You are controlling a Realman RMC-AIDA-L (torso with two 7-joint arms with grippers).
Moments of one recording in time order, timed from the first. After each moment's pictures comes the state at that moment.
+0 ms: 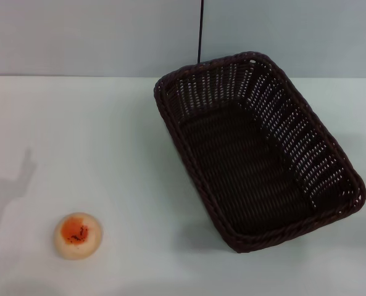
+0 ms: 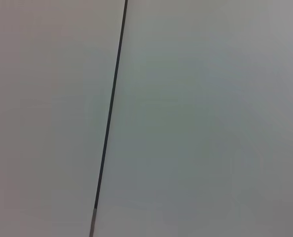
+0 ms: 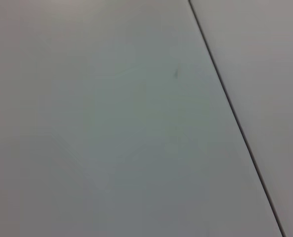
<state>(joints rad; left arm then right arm) -0.10 -2.07 -0.35 -0.16 1.89 1.67 -0.26 0.34 2.07 -0.22 -0.03 -1.14 -1.66 0.53</state>
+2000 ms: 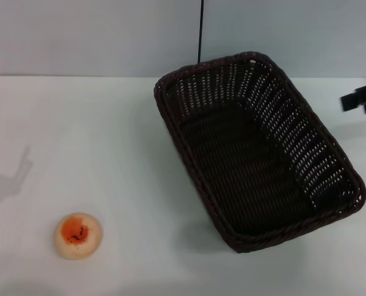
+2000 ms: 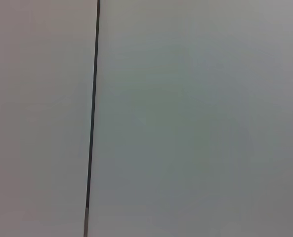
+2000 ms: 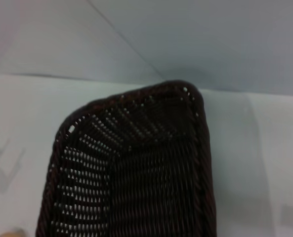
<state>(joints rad) -0.14 -2.07 -0.32 -0.04 1.90 1.66 -0.28 0.77 1.92 -0.57 -1.02 -2.56 -1.83 2.47</state>
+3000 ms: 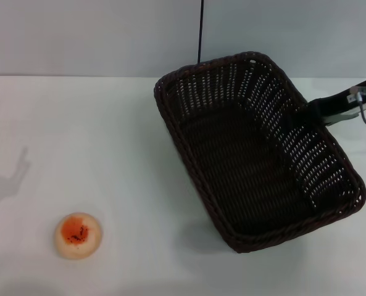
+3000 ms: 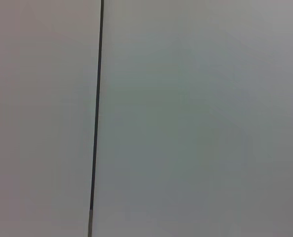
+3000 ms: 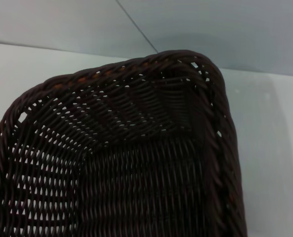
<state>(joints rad) -0.13 -2.06 -0.32 -0.04 1.90 1.66 -0.28 0.84 2.00 -0.81 -0.76 -2.57 -1.46 2.51</state>
